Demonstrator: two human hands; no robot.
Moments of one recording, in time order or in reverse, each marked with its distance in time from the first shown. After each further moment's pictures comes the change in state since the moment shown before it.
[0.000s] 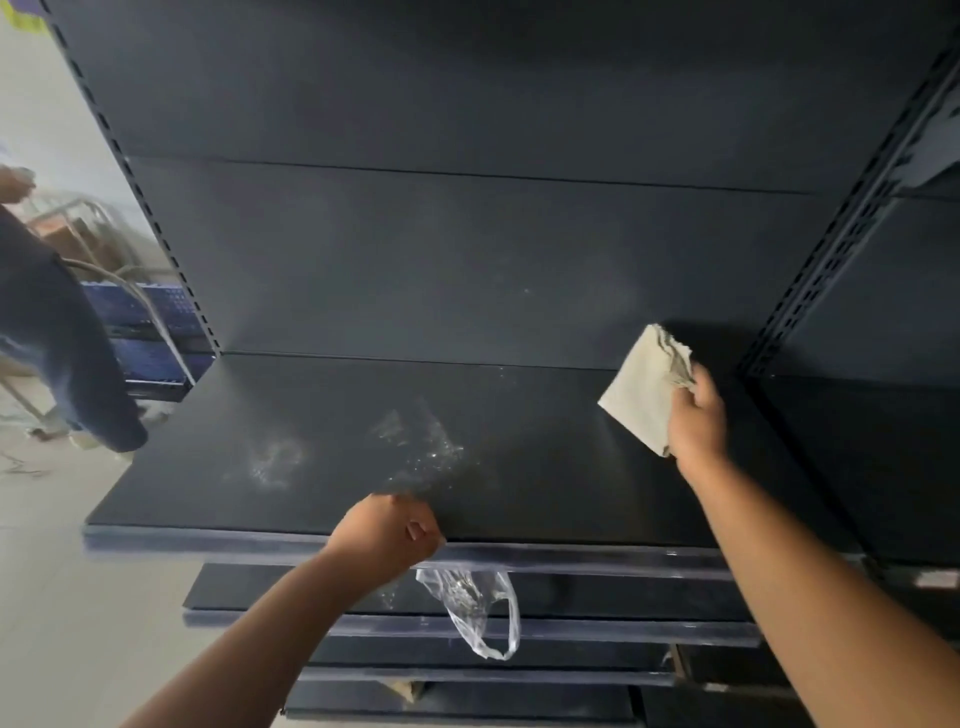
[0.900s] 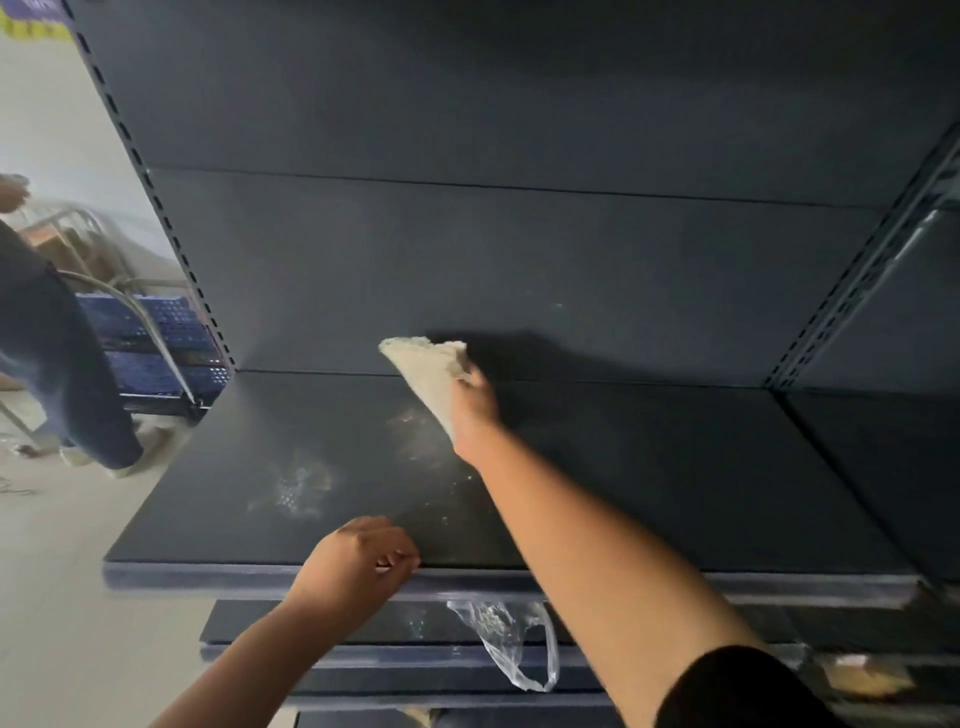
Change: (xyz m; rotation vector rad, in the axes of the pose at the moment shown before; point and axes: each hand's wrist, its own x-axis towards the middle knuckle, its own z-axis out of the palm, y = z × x) left_hand -0.017 -0.077 -0.014 -0.060 0.309 0.241; right_hand -0.114 -0.114 0.239 0.317 -0.558 0.207
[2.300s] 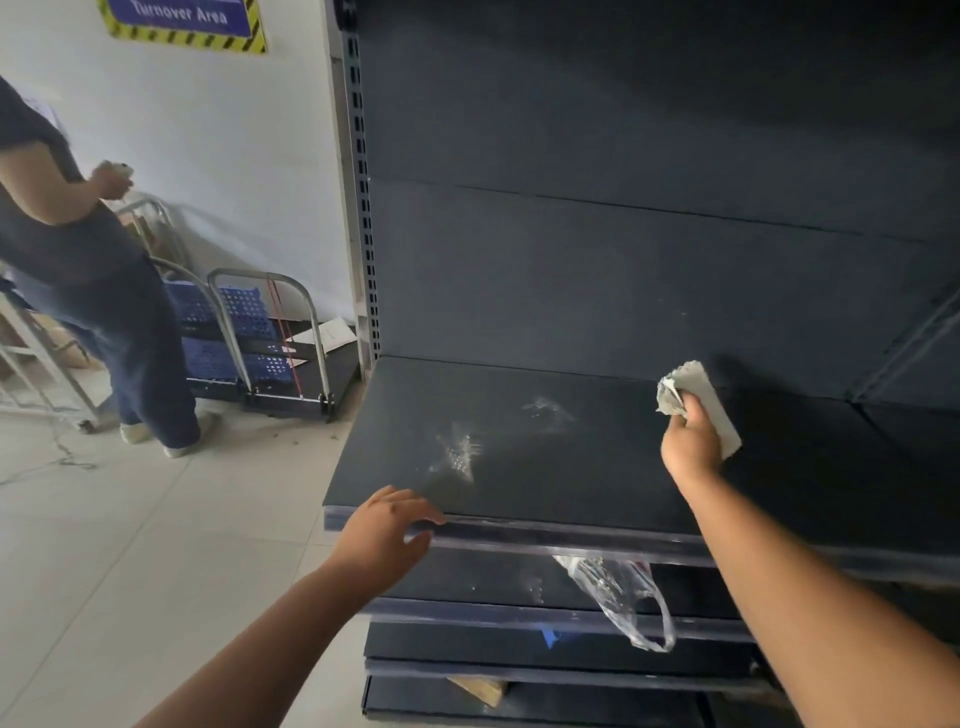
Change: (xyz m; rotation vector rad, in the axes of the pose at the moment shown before) left_hand -0.082 -0.126 -0.106 0.006 -0.063 -0.048; right_hand -0.074 0.021 -0.046 -0.614 0.602 -0.127
